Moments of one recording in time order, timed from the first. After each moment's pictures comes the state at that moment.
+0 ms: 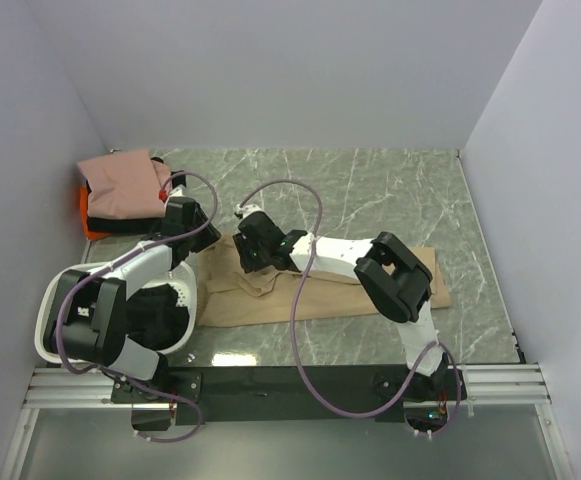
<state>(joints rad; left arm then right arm) -0.22 1.48 0.78 -0.02 -0.04 -0.72 0.92 2.04 1.41 -0.17 0.08 0.41</state>
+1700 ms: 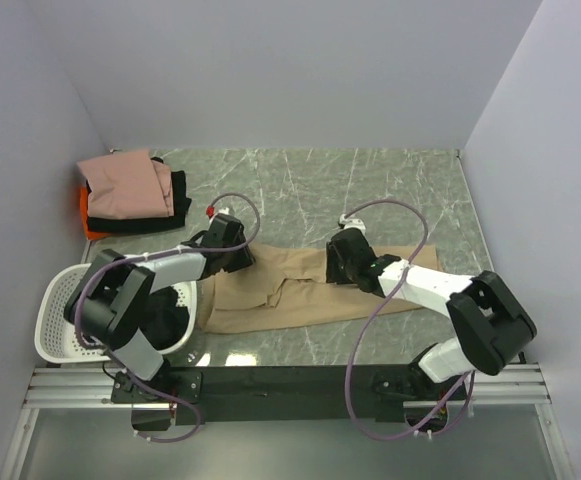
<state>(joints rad) -0.50 1.60 0.76 -0.02 -0.06 -0.77 0.63 1.43 0.69 -0.13 0.22 0.51</state>
